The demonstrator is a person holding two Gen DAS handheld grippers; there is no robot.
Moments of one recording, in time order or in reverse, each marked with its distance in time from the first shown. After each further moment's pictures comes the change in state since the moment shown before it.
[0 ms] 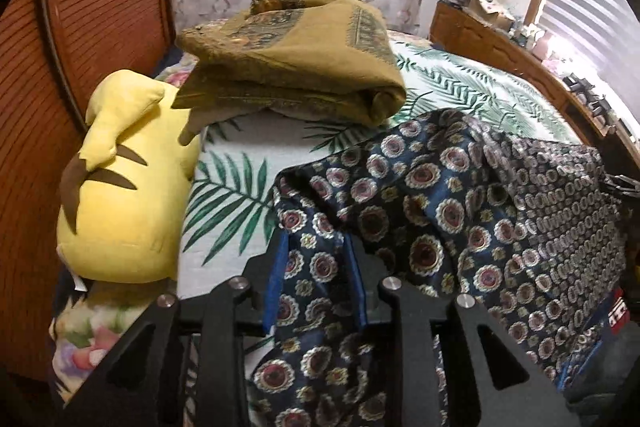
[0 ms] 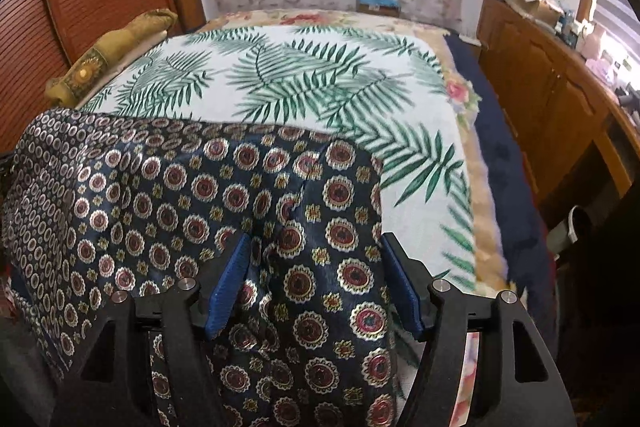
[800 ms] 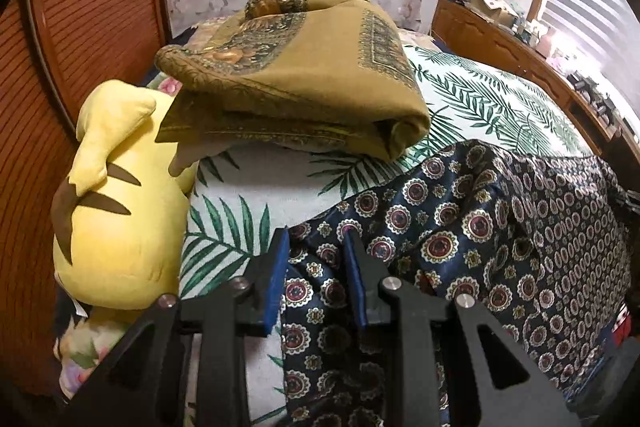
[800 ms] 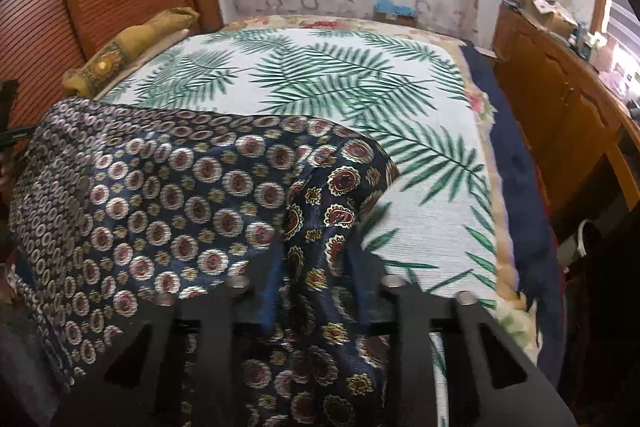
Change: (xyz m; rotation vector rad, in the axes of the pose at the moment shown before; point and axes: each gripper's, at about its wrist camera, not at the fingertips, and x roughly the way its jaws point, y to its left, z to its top) left arm 0.026 0.004 0.029 0.025 0.024 -0.005; right arm -0.003 0.013 -0.006 -0.052 -0.037 0.052
